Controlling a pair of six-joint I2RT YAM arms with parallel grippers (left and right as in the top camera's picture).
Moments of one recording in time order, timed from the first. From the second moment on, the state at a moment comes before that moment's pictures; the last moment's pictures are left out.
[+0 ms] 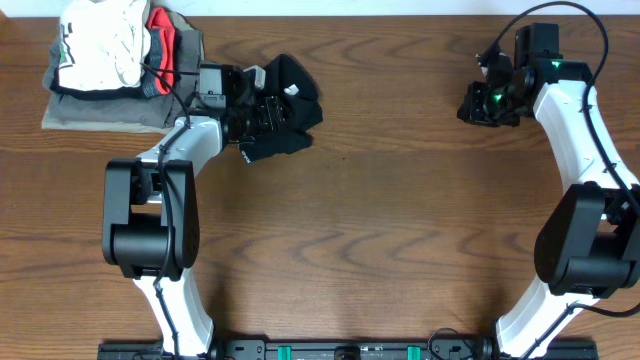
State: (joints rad) left arm -0.07 2.05 1.27 -0.19 0.60 -0.32; right arm -0.07 1.94 1.61 -0.92 -0.36 0.05
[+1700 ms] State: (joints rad) left arm -0.40 2.20 1.48 -0.16 -0.08 -0.22; right arm -0.07 1.94 1.61 -0.96 -0.36 0.03
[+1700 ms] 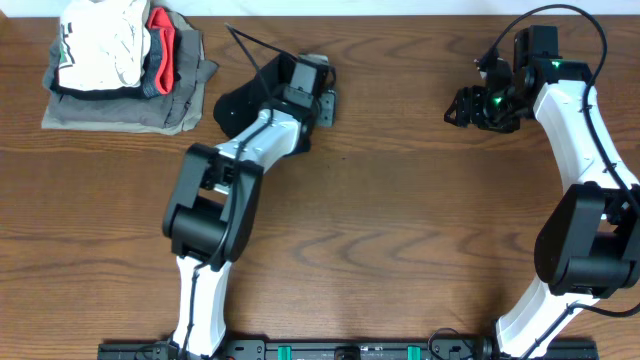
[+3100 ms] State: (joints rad) left arm -0.54 2.15 1.52 -1.09 -0.36 -0.19; right arm -0.07 1.94 1.61 -0.95 -0.36 0.01
